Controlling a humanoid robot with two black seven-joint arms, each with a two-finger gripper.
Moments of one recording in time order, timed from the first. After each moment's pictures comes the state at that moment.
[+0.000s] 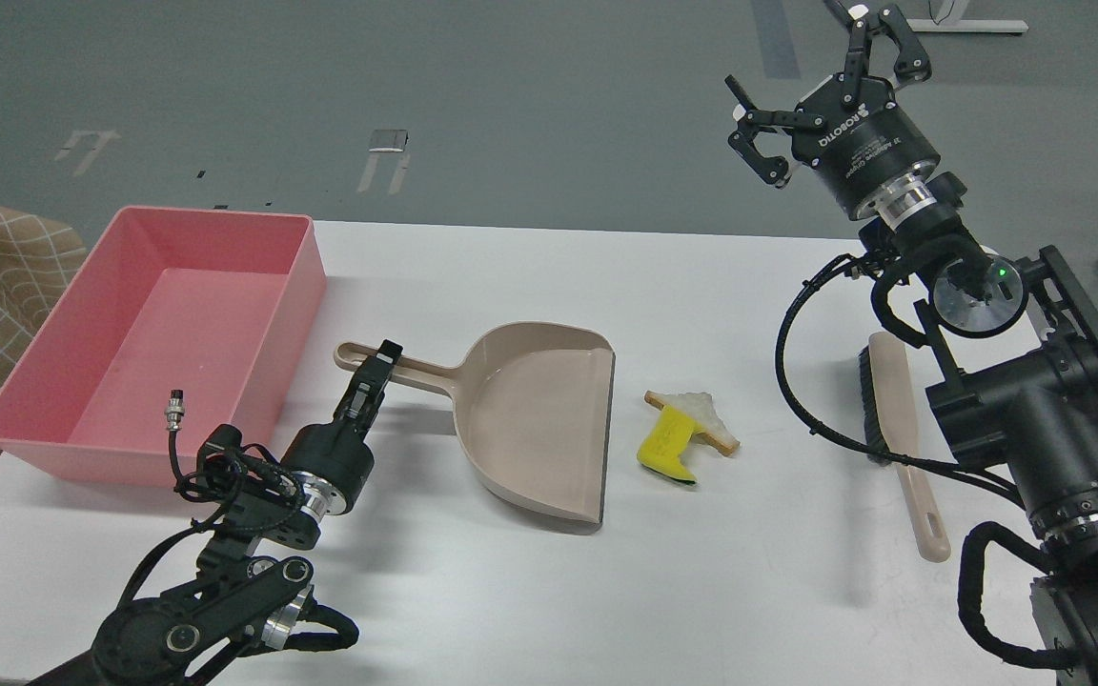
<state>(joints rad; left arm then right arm) -0.19 0.32 -0.69 -1.24 1.06 0.49 -0.31 0.78 -0.02 1.40 0.80 -0.28 0.49 -0.16</state>
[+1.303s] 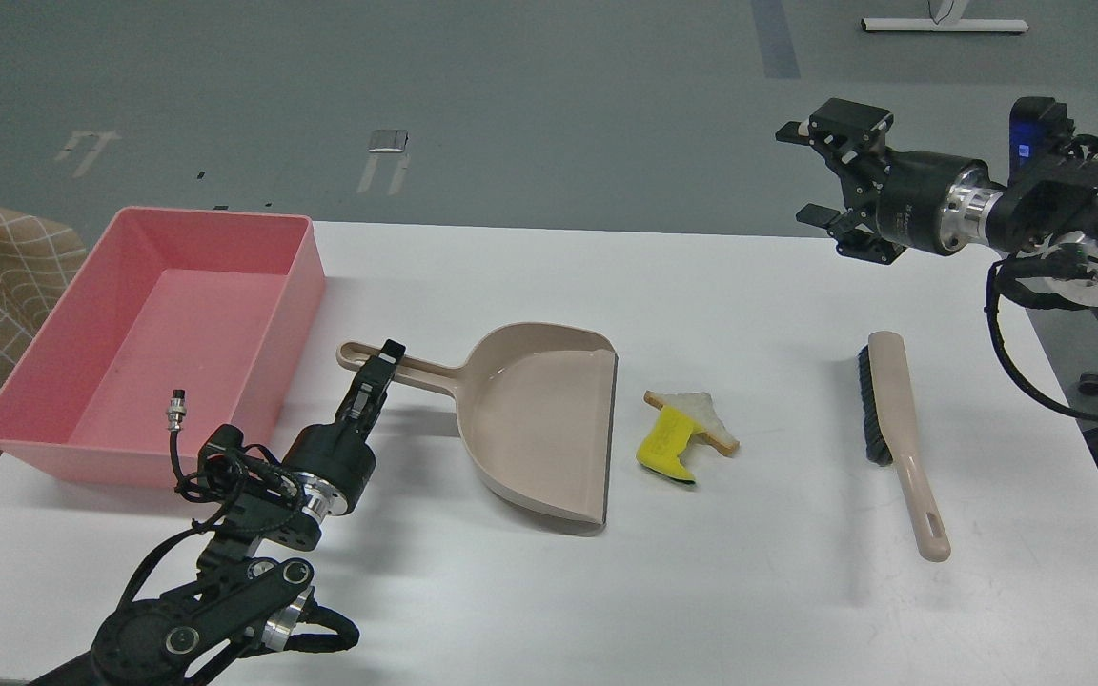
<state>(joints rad) -0.19 0.33 -0.69 -1.25 1.06 0.49 -0.31 0.99 -0.49 0.65 0.88 -0.65 0.49 -0.16</state>
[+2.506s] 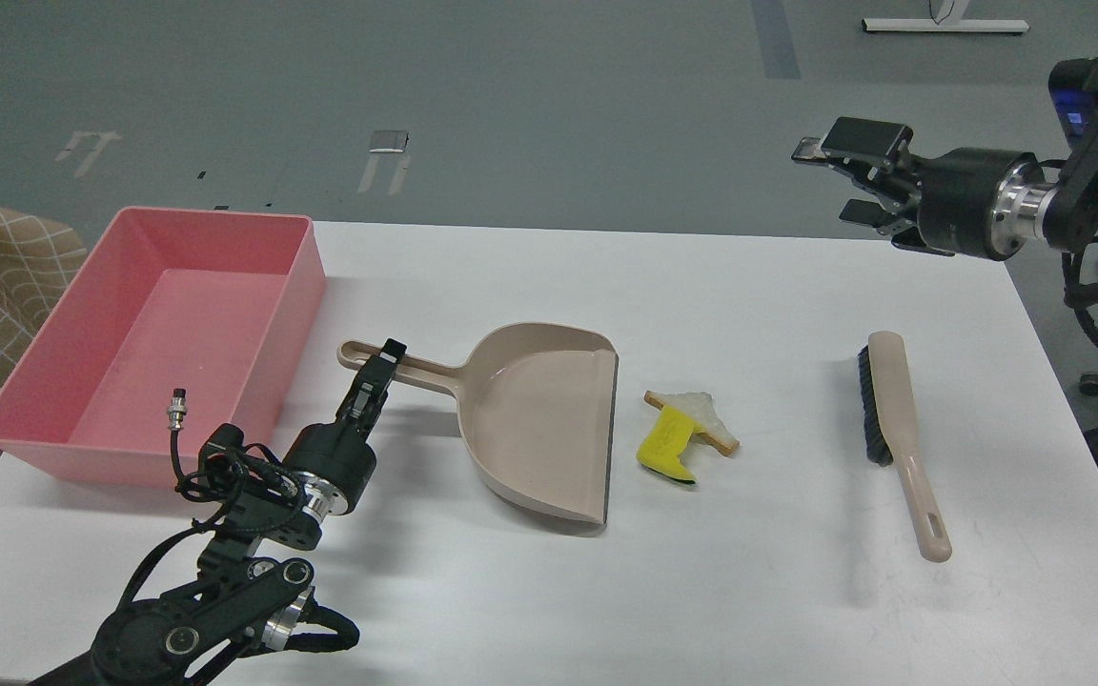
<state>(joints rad) -0.19 0.33 -0.69 -1.26 1.07 0.49 -0.31 0.98 -0.71 0.57 1.25 -0.97 0.49 -0.23</state>
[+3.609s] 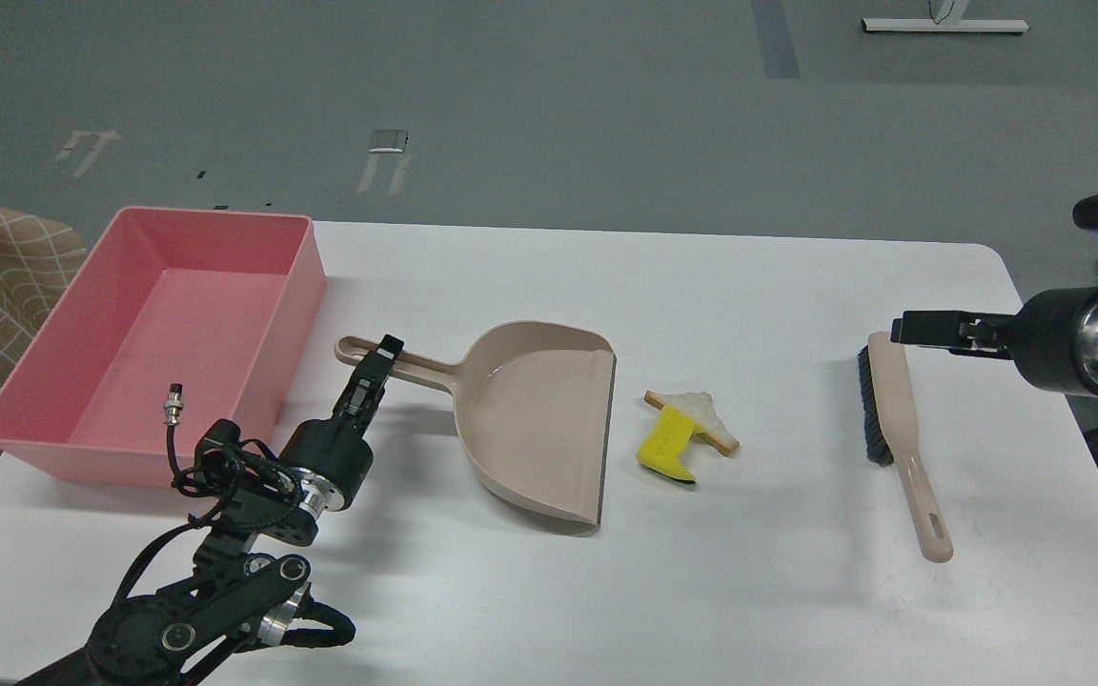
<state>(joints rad) -0.20 0.34 -0.69 -1.26 1.07 0.49 -0.31 0.97 -1.03 0.32 1.60 -1.10 0.49 -0.40</state>
